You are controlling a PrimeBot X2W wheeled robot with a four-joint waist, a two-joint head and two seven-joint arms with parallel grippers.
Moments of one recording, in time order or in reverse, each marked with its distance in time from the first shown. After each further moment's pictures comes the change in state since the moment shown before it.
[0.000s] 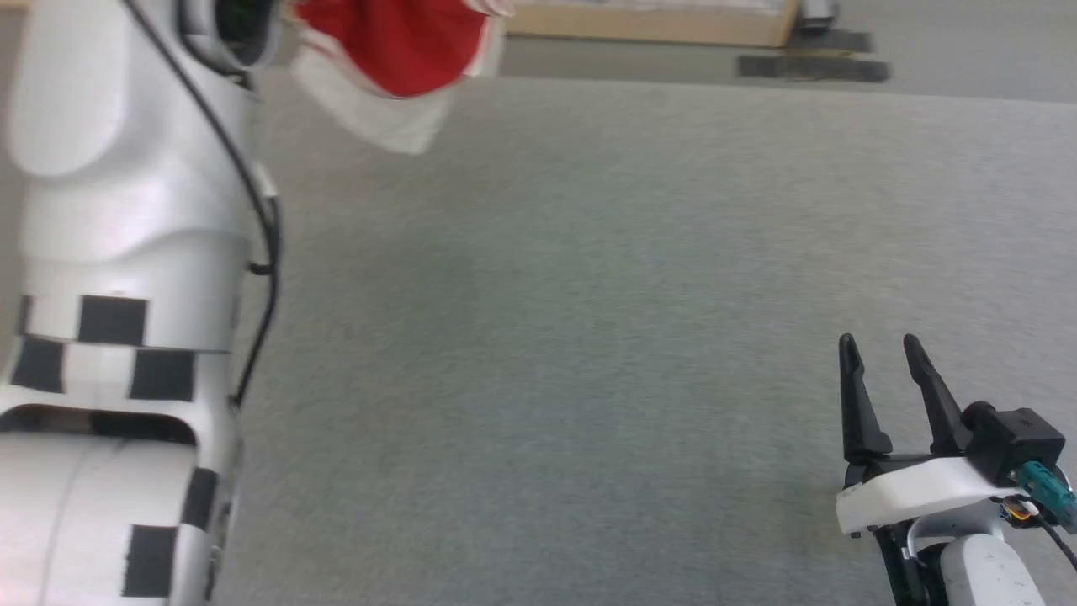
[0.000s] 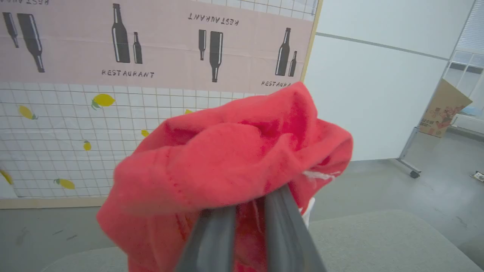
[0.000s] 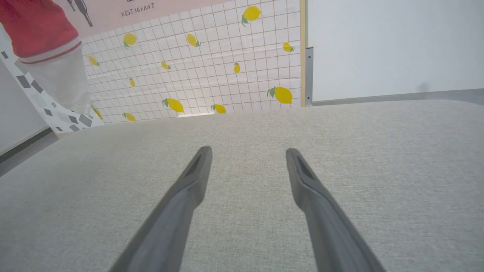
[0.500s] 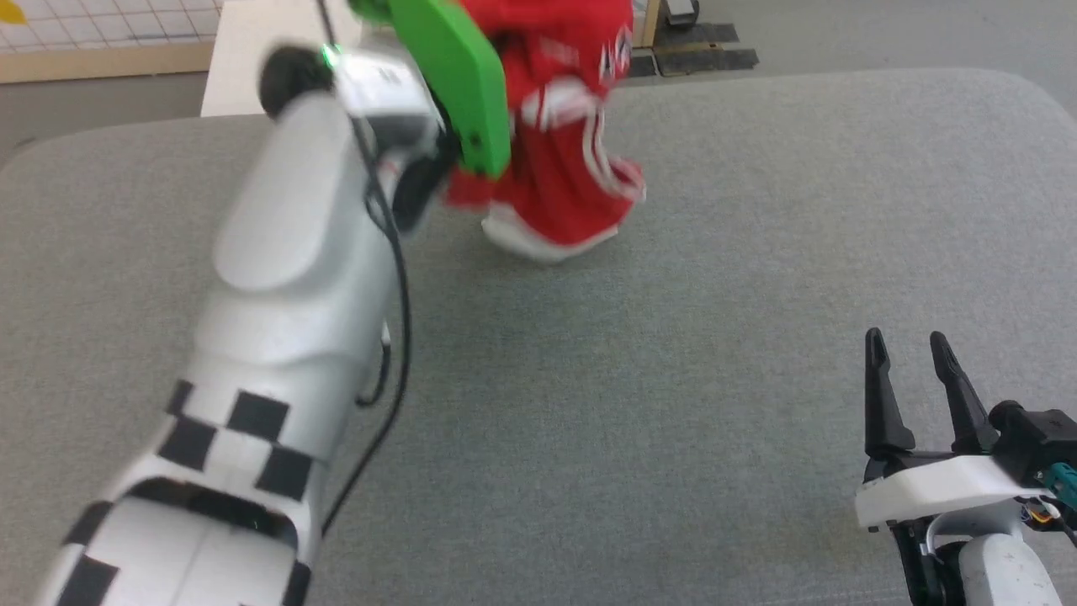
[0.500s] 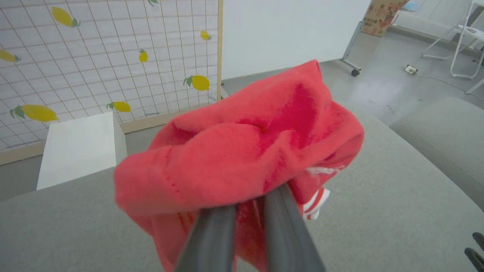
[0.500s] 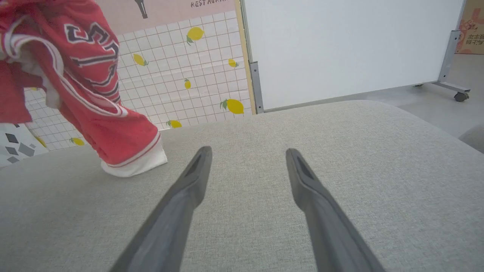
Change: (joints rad) left arm 0.185 -0.082 -0.194 0.056 -0.036 -0.002 0.066; right arm 0.002 -0.001 -0.042 -0.014 0.019 0.000 0.000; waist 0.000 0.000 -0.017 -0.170
